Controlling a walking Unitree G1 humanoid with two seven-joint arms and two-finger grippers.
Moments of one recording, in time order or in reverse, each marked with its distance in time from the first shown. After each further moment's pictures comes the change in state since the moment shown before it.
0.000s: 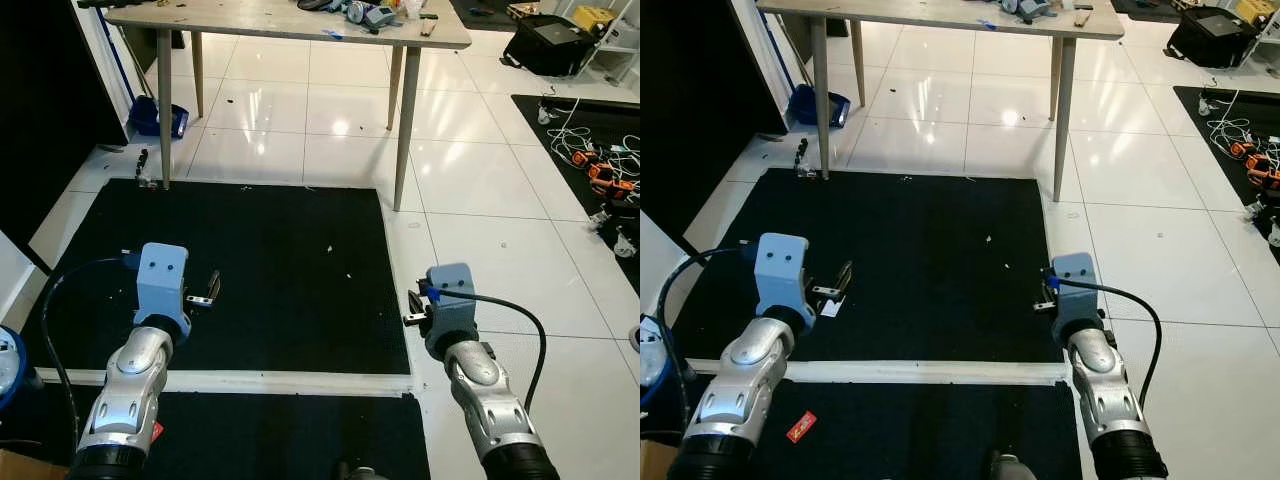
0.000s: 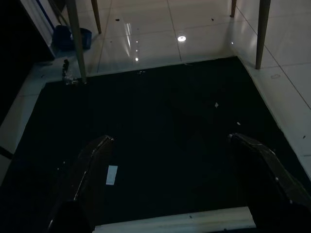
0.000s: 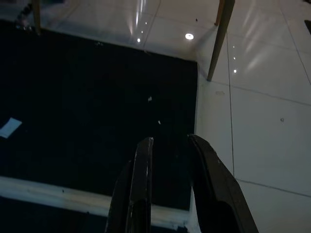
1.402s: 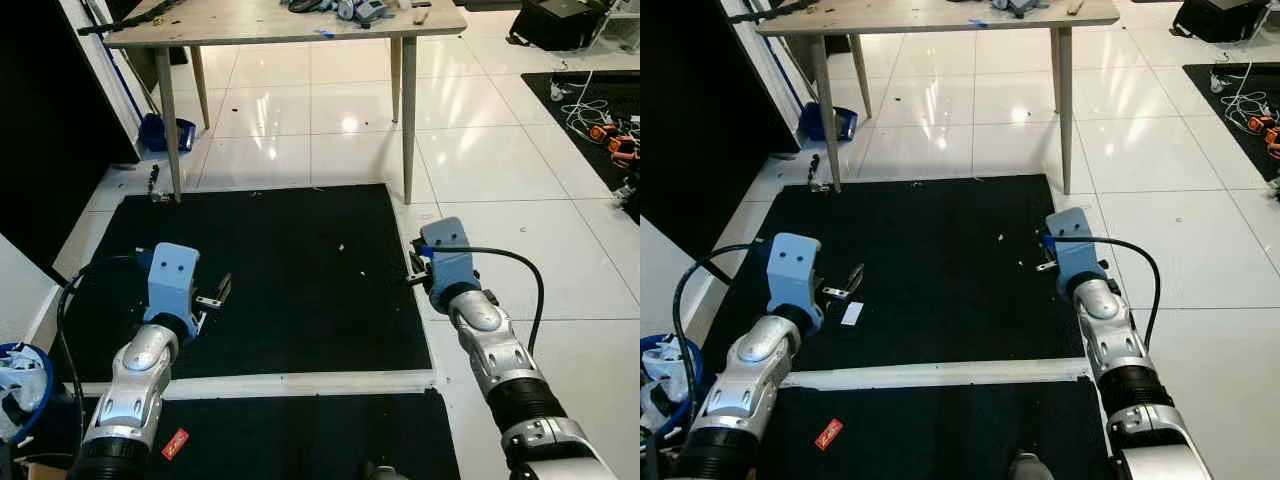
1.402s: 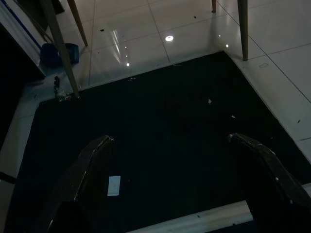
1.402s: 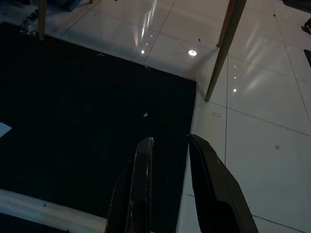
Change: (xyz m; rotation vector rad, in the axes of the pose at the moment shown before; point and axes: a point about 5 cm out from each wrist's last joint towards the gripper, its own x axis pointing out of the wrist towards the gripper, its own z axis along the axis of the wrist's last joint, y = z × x) left arm 0.004 -0.006 -0.003 0.019 -0.008 -0.087; right arm 0.035 -0.019 0.033 -0.167 -0.037 0.047
